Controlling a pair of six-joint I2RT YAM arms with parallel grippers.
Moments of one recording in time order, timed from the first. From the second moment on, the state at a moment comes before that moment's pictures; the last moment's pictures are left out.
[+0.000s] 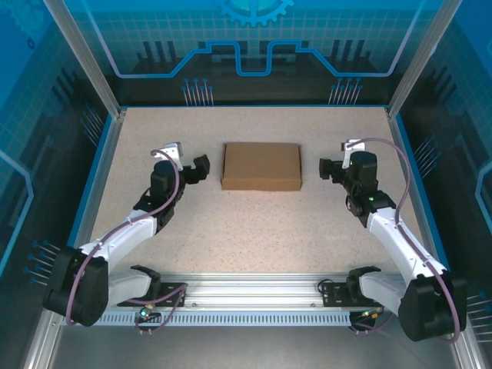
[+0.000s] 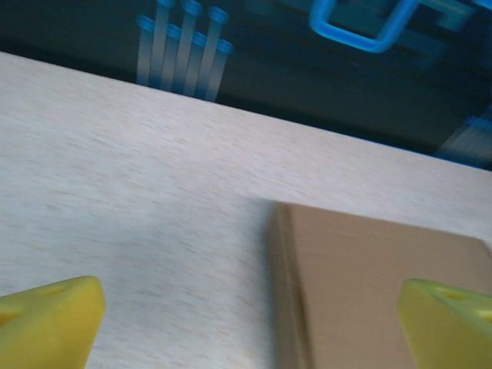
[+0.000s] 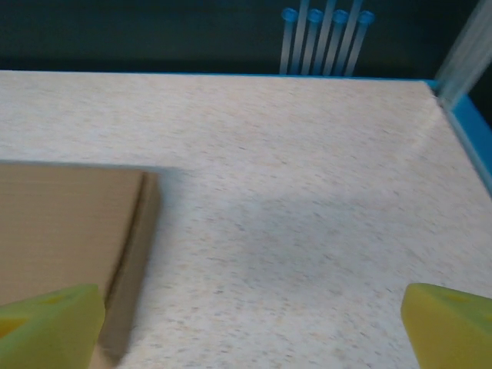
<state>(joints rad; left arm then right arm) -0.27 1.18 0.56 0.30 -0.21 -0.37 0.15 1.07 0.68 -0.10 0.21 0.06</state>
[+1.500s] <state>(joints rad) 0.00 1.55 0.35 0.82 -0.06 -0.12 0.08 1.50 0.41 0.65 0.05 -0.05</state>
